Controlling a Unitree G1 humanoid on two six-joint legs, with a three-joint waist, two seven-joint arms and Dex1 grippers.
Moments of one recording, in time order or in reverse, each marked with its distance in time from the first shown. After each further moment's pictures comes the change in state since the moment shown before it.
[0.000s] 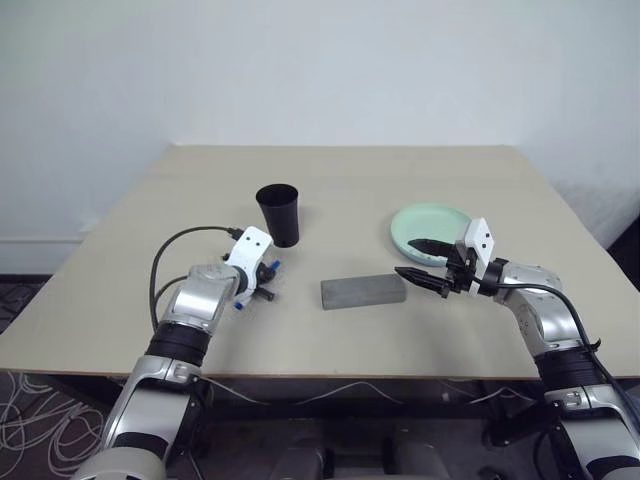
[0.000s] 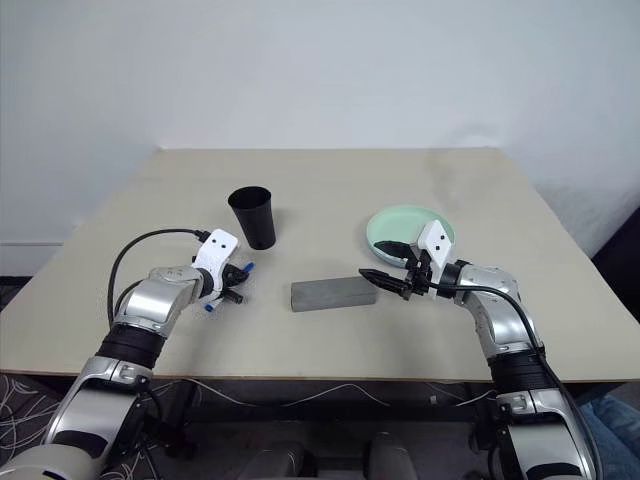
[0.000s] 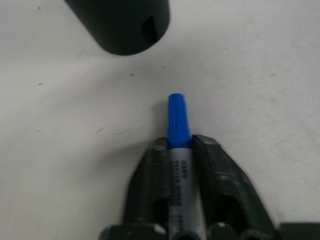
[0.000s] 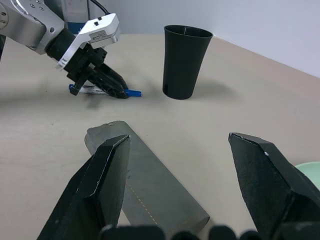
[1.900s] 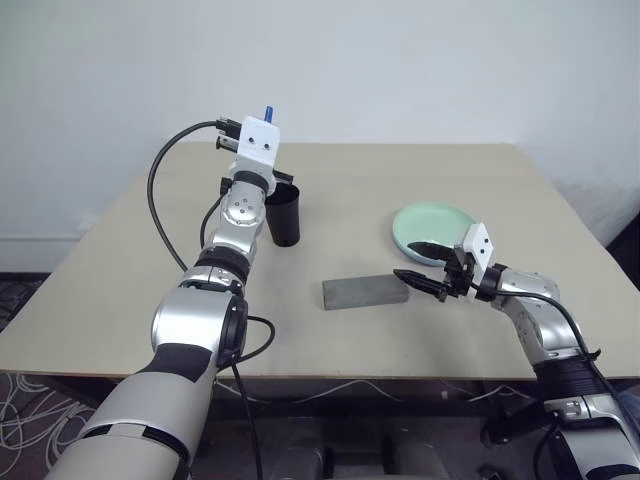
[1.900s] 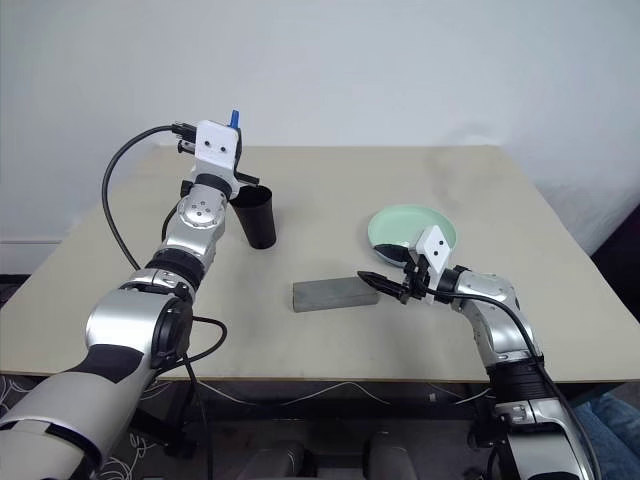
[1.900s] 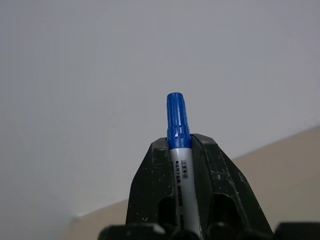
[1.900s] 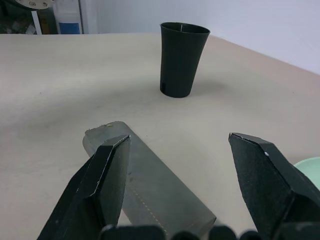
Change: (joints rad) left arm -0.566 -0.199 0.172 0.922 0.222 -1.197 0.582; right arm 0.054 0.011 -0.001 -0.083 0.001 0.022 -0.052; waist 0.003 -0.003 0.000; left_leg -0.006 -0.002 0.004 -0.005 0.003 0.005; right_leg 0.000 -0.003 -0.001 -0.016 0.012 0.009
